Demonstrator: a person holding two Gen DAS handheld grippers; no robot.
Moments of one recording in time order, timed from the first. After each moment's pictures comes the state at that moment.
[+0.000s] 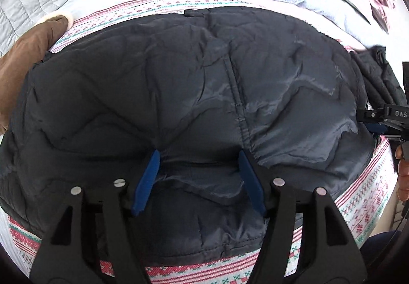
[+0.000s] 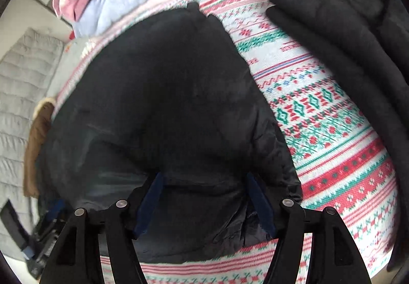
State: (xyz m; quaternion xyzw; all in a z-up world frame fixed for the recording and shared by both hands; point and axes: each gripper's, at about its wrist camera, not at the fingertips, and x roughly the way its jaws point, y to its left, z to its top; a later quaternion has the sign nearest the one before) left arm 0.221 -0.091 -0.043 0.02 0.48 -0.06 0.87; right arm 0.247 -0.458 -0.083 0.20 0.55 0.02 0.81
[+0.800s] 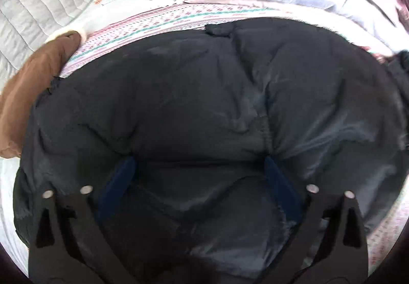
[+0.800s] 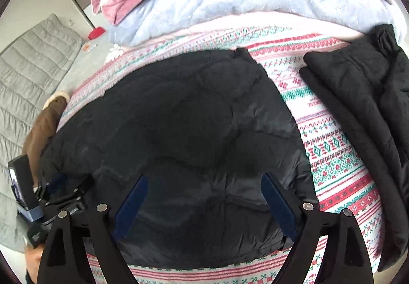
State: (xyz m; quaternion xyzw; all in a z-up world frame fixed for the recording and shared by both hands) left arm 0.266 -0.096 -0.045 0.06 0.47 0.01 0.88; right arm 0.237 -0.413 -0.024 0.15 0.49 0.03 0.86
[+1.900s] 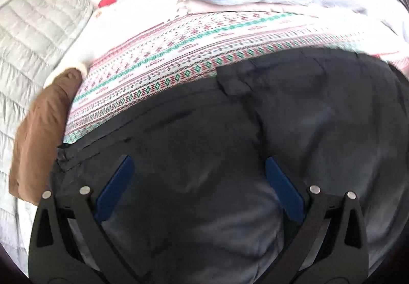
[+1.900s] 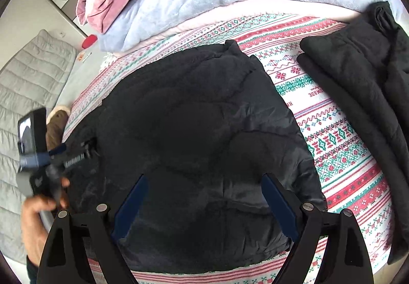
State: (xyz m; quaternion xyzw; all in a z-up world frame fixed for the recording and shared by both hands) left arm 0.364 -0.111 -0.015 0.12 0.50 0.05 0.86; right arm 0.254 -0.426 -0.026 0.21 0.50 0.02 0.84
